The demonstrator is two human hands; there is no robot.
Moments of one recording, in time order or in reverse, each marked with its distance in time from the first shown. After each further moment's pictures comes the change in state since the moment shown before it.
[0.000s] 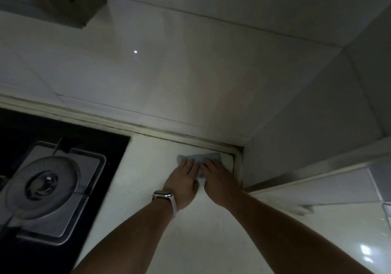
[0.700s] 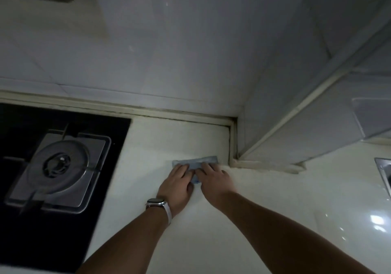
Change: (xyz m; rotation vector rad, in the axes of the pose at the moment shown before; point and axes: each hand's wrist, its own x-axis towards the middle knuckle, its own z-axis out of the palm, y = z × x) left_hand -0.094 0.025 0.013 -0.090 -0.039 -0.139; right_hand -0.083 -0.045 0.034 0.056 0.015 0.057
